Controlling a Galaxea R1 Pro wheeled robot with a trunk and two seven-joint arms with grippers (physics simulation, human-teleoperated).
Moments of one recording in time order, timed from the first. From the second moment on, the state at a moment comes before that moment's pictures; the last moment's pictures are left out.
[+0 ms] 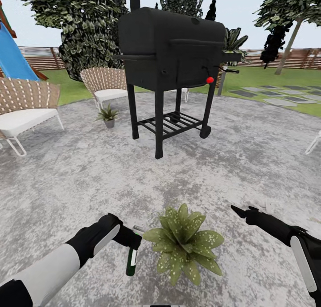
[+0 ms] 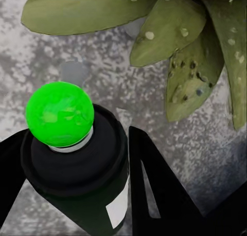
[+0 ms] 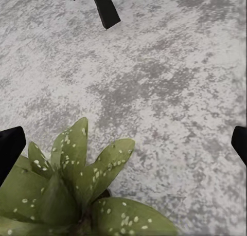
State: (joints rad) left arm -0.79 0.13 -0.80 -0.70 0.59 0.84 -0.31; right arm -0.32 -0.25 -0.33 -1.42 -0.21 0.60 0.60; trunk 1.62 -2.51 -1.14
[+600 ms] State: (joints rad) left arm -0.79 0.11 -0.79 -0.67 0.57 0.84 -0.34; right arm -0.32 -0.25 -0.33 -1.42 -0.21 0.60 0.60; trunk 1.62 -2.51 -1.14
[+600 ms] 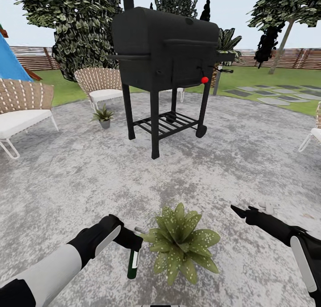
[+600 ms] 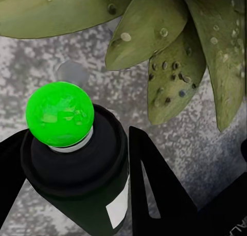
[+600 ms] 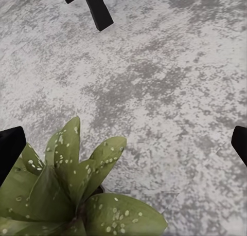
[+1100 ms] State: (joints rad) left arm -0.79 0.11 -0.80 -0.66 0.57 0.84 -0.34; right arm -0.32 -0.25 -0.33 -1.42 -0.21 0.60 0.60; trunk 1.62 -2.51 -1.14
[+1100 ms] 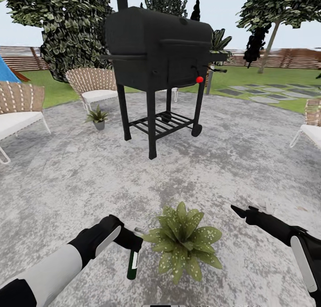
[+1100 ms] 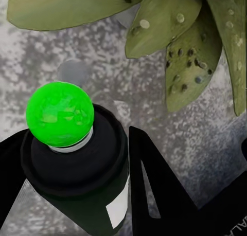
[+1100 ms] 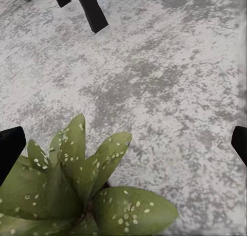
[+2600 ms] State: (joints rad) left arm -0.73 0.14 -0.78 -0.56 0.78 0.14 -0.43; right arm -0.39 -0.24 -0.08 -1.42 -0.20 0.64 0.71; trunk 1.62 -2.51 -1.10
